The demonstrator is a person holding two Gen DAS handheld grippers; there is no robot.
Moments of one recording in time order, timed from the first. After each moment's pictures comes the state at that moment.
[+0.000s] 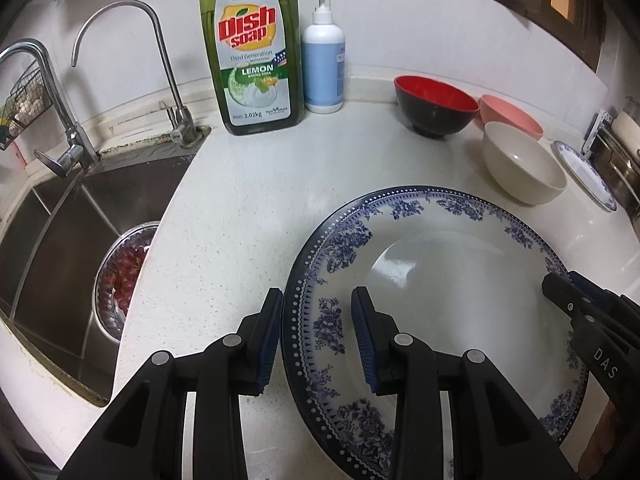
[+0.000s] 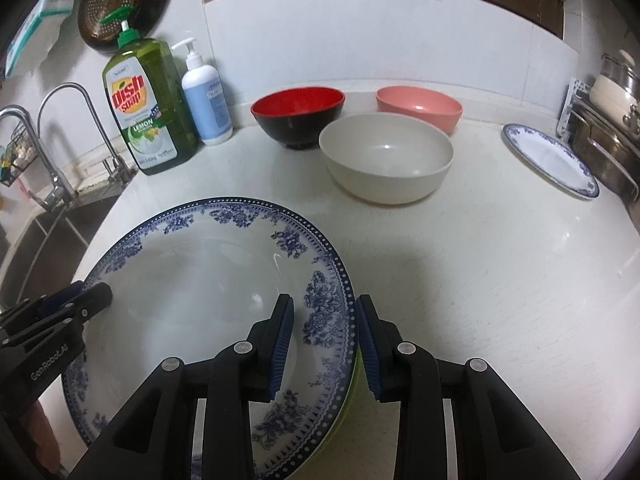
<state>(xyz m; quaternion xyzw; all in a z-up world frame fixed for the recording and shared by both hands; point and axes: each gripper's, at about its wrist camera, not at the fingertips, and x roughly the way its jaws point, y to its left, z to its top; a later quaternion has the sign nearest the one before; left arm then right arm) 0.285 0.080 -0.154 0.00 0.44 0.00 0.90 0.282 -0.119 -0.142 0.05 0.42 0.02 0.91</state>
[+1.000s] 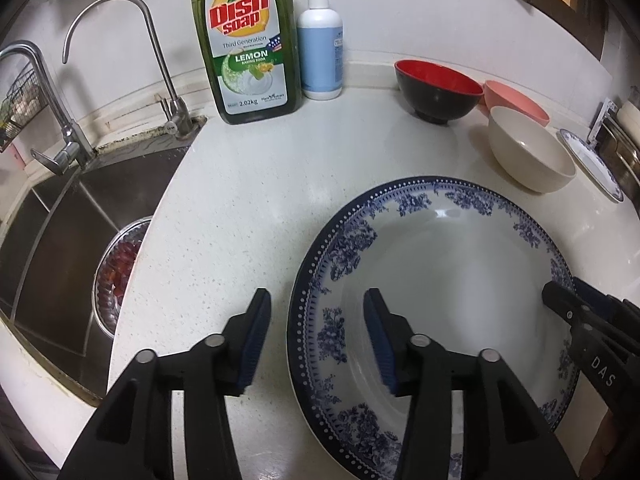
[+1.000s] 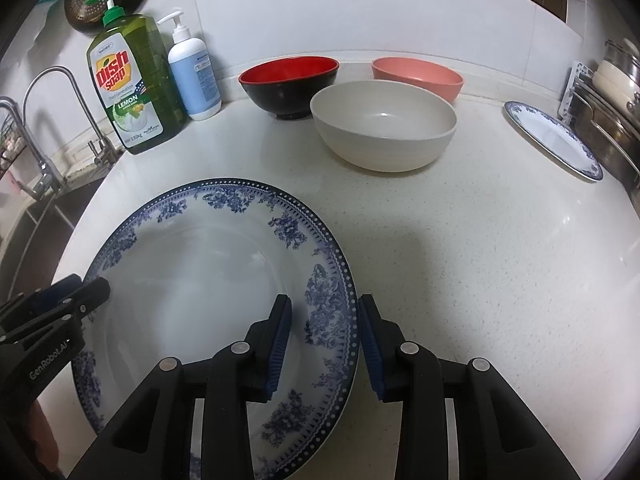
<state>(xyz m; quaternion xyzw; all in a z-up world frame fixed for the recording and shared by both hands) 0.294 0.075 -0.159 0.01 0.45 0.01 0.89 0.288 -0.122 -0.158 0.05 0.45 0.01 0.89</state>
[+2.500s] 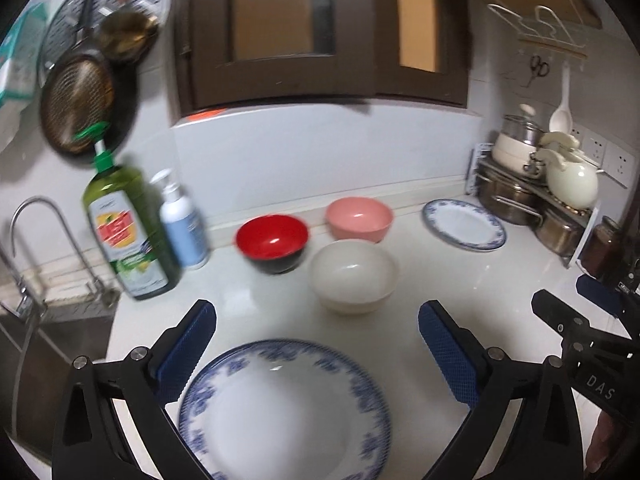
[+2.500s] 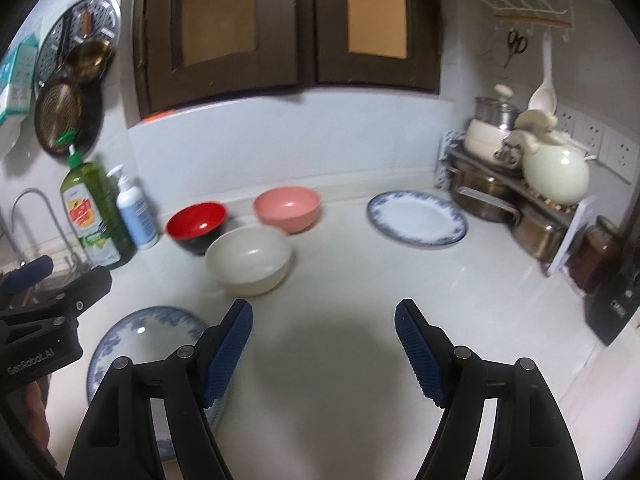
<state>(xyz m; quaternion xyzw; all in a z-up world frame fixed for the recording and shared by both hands) 0.269 -0.055 -0.016 0.06 0.28 -0.16 0.94 0.202 -0.231 -0.023 0.06 0.30 -0.13 0.94</state>
